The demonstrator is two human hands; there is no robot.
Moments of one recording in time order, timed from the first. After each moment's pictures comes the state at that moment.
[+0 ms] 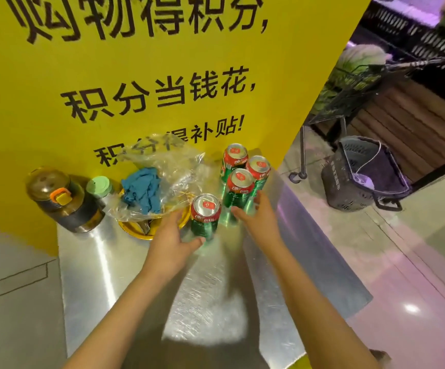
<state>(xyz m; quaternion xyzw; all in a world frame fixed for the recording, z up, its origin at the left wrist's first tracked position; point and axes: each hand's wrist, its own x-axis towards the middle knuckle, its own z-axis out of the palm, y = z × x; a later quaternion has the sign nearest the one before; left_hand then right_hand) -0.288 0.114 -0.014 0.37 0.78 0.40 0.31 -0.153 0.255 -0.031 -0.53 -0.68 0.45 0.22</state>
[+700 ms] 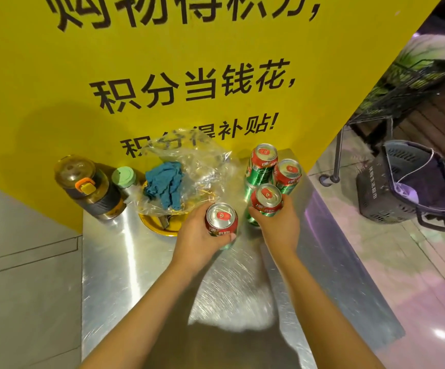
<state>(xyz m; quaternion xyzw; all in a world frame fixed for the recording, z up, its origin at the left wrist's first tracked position) -0.288 0.141 -0.037 0.35 0.79 0.44 0.25 -0.170 0.268 -0.059 -0.57 -0.67 0.39 0.28</state>
